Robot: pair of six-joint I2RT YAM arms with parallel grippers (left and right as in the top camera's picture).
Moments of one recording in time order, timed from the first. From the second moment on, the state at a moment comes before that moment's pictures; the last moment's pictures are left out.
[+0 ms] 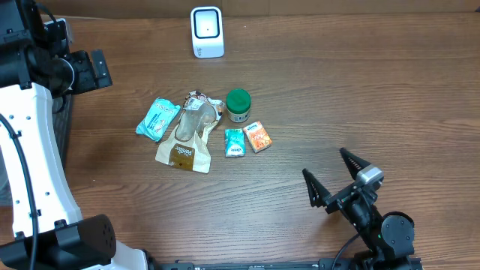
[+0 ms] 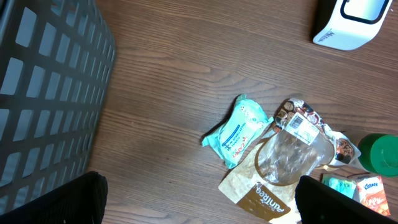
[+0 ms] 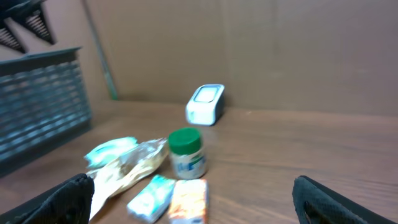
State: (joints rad) left arm 0.26 1.71 2.00 -1.37 0.07 -0.05; right arm 0.23 0.01 0.02 0.03 -0.32 0.17
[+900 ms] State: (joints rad) left arm 0.26 1.71 2.00 -1.37 0.07 -0.05; right arm 0.31 0.75 0.65 -0.33 -0.65 0.17
